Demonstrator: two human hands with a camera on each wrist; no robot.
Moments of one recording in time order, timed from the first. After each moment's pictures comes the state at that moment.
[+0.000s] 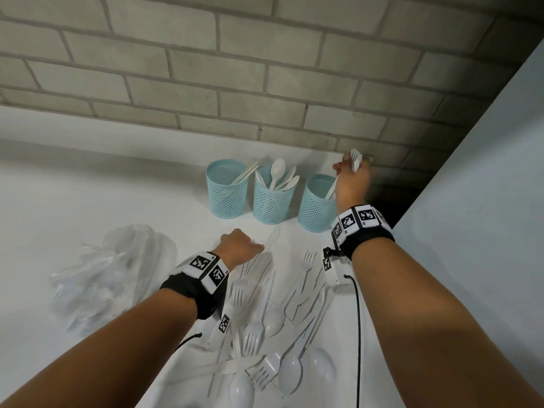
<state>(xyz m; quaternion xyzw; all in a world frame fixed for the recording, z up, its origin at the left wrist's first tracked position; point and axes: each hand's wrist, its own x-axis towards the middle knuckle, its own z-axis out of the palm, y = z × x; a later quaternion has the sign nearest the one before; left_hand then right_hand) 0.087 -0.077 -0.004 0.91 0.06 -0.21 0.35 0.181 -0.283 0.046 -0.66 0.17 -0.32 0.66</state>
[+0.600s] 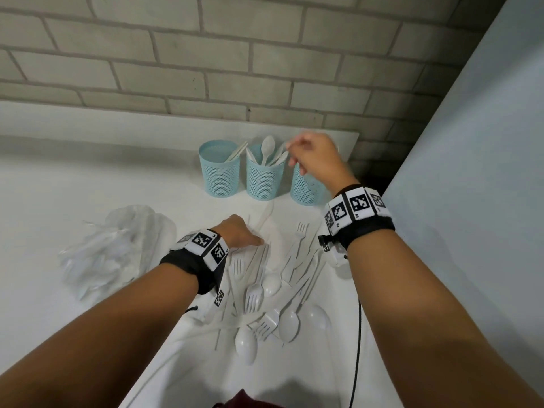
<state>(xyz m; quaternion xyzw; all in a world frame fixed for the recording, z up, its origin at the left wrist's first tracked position) 0.052 -0.073 0.013 0.93 0.01 -0.26 0.26 0.095 -0.245 0.094 -0.88 -0.02 -0.08 0.47</state>
